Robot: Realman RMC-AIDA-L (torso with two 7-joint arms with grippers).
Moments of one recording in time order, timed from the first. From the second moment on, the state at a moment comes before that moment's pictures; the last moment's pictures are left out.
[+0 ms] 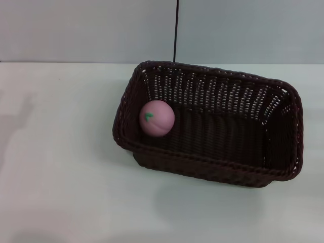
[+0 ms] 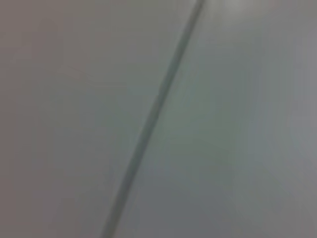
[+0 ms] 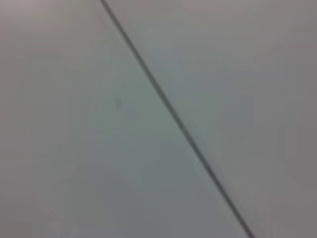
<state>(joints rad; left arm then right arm) -0.27 -2.06 -0.55 -0.01 1.91 1.79 -0.68 0.28 2.04 -0.21 -0.31 -1.19 -1.56 1.14</state>
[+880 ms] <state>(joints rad) -0.22 -2.07 -0.67 -0.02 1.91 1.79 -0.66 0.25 2.06 -0.09 -0.30 -1.19 -1.50 1.14</state>
